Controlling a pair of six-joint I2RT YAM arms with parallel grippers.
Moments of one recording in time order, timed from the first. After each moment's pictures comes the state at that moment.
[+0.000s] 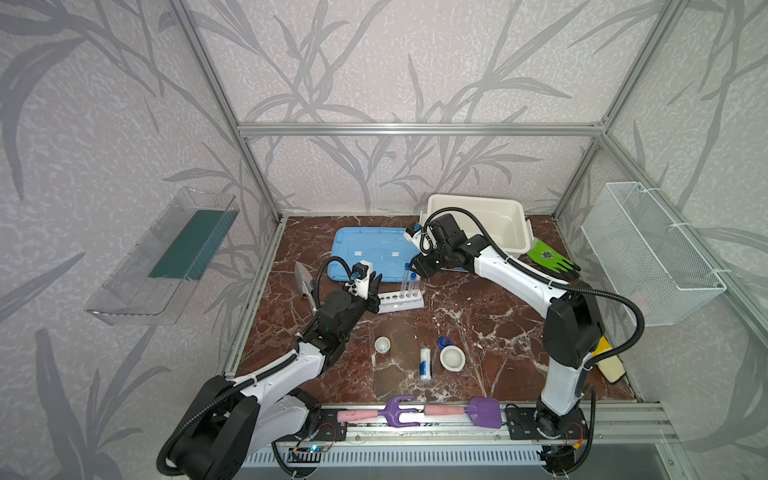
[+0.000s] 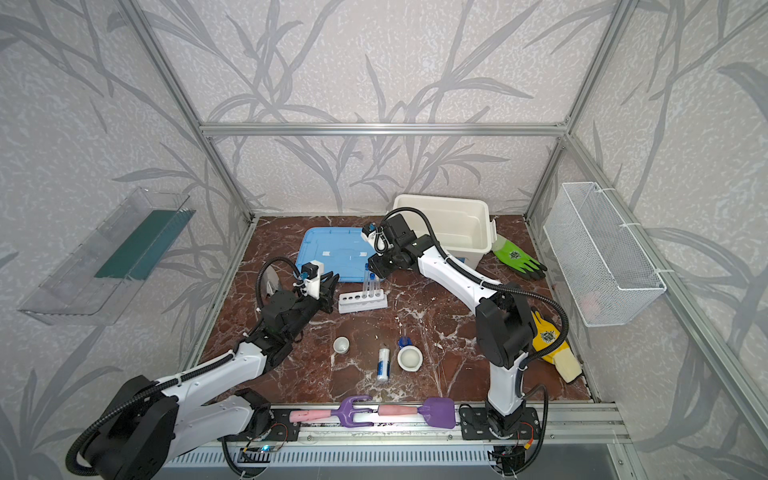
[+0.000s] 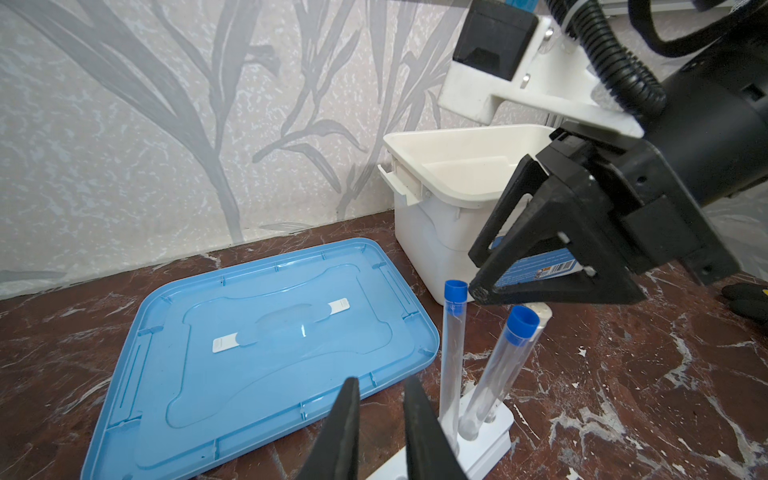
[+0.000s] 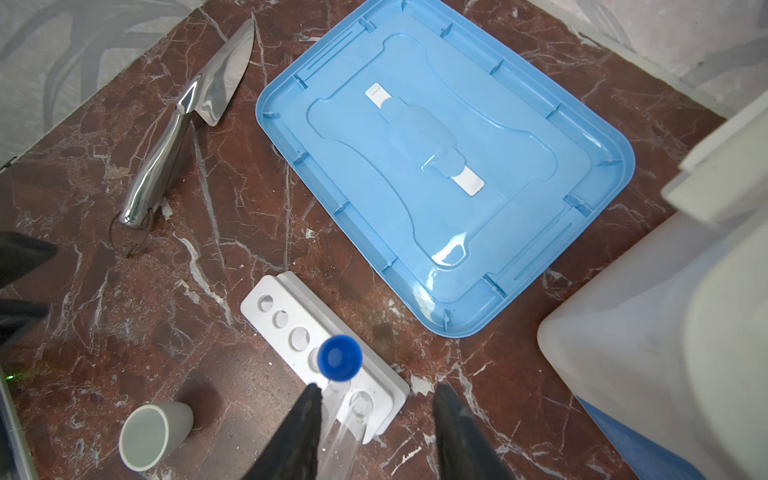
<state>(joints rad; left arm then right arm) -0.49 1.12 0.37 0.63 -0.05 -0.04 0.63 1.88 1.61 -0.57 -0.25 -0.07</state>
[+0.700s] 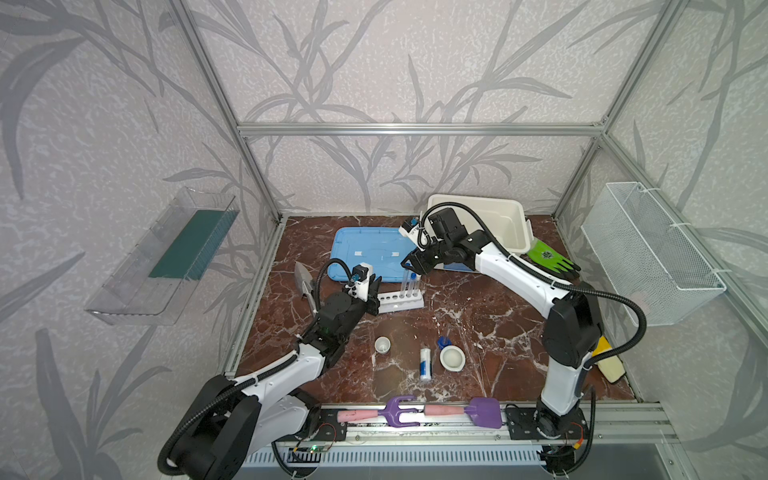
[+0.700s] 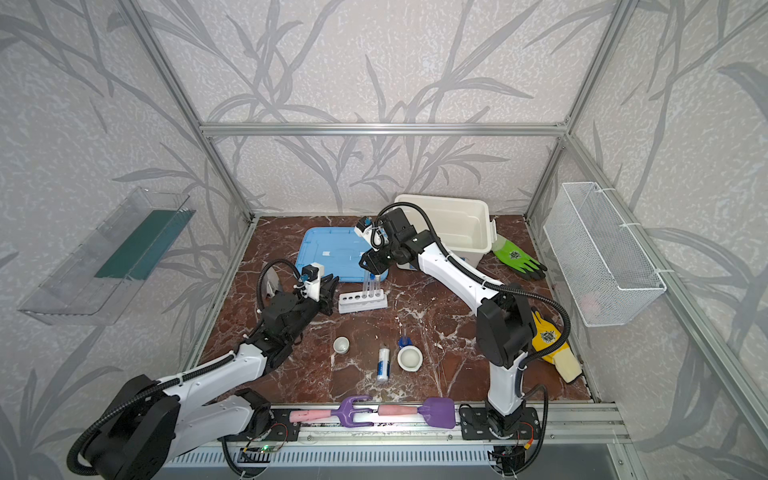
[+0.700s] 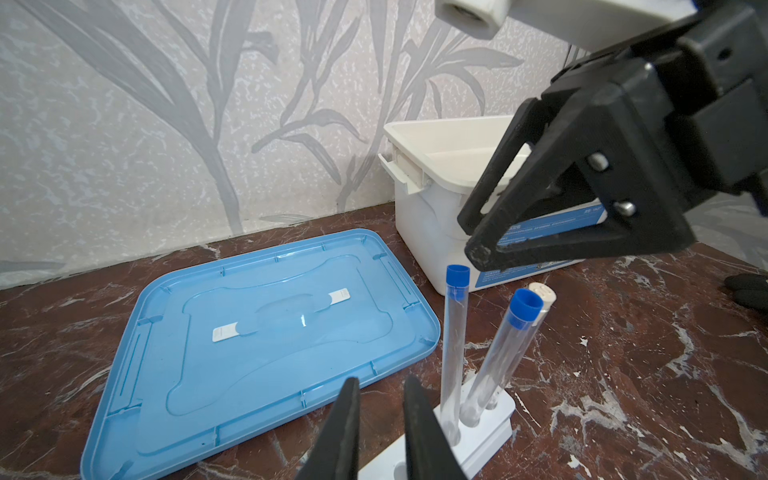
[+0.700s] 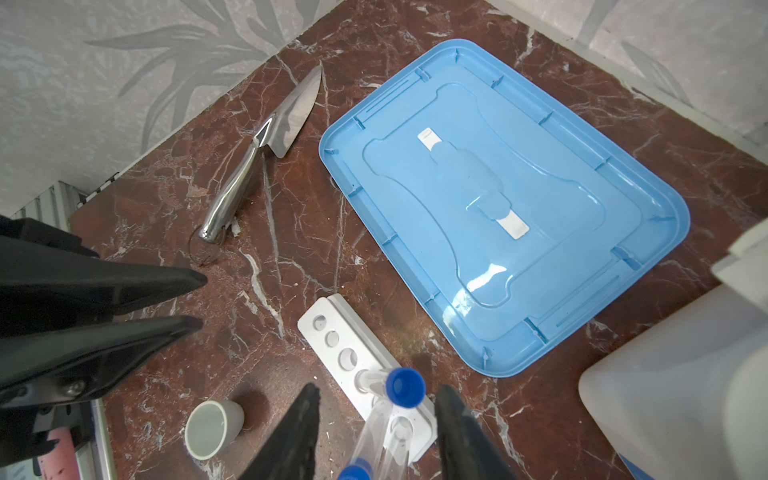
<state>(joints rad) -0.49 1.12 0.35 0.64 -0.05 -0.04 0.63 1.88 1.68 -0.58 -0.39 -0.08</state>
